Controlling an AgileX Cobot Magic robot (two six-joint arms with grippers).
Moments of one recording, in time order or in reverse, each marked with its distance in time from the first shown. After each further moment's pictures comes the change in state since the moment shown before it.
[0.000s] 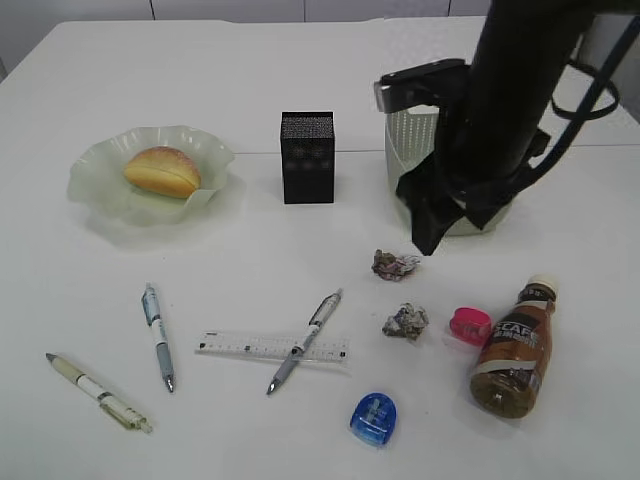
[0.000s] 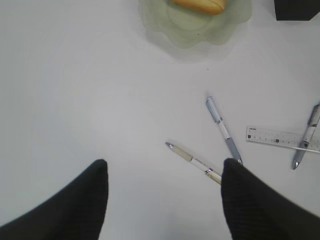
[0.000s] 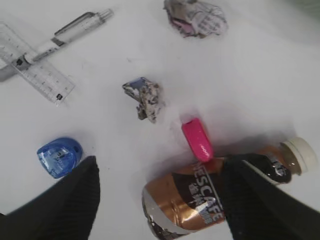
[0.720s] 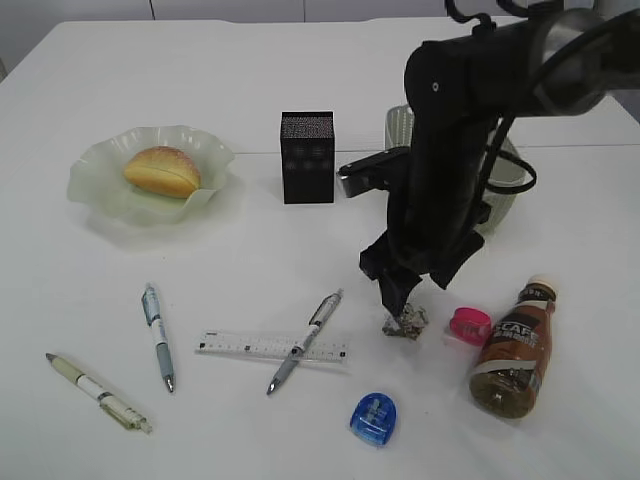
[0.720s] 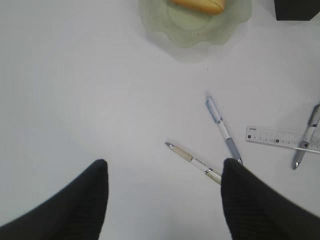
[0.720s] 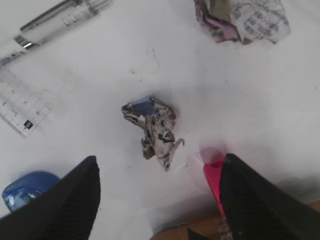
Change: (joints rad) left arm 0.000 0.000 0.000 0.000 0.000 0.000; right arm 0.048 0.213 -0.004 -0.012 -0.089 0.010
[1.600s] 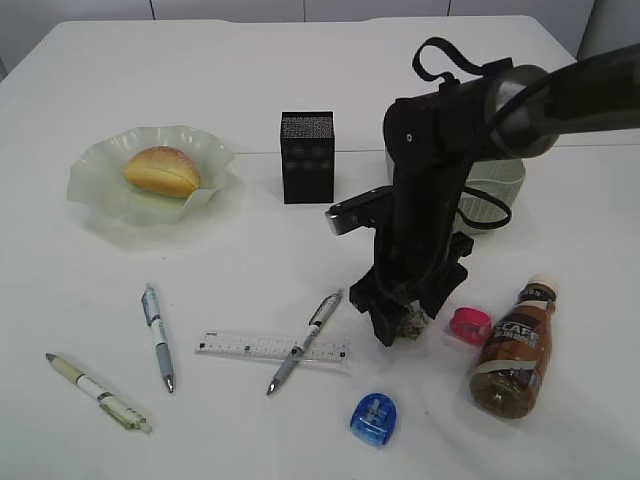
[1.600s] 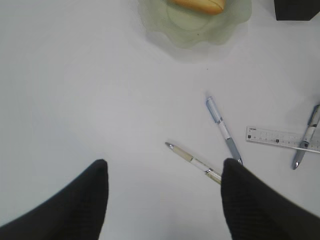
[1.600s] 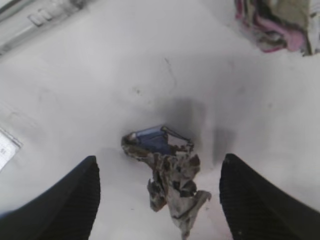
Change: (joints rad) left arm 0.000 0.000 0.000 0.000 0.000 0.000; right arm 0.013 0.114 -0.003 0.012 -0.051 0.002
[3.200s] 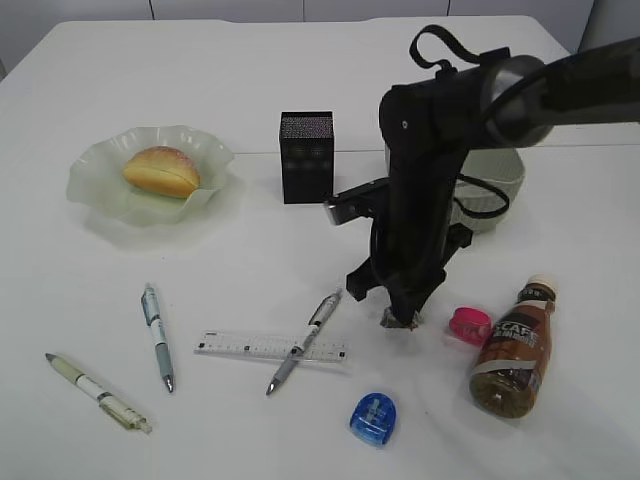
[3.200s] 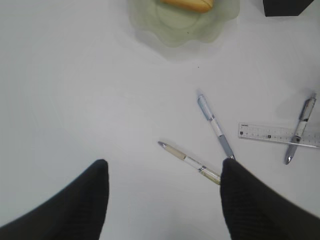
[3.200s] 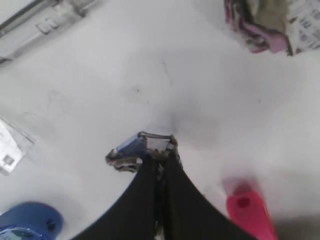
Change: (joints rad) left arm 0.007 0.000 0.000 -0.003 0.000 0.000; right arm 0.000 0.010 -0.048 -0.002 0.051 0.018
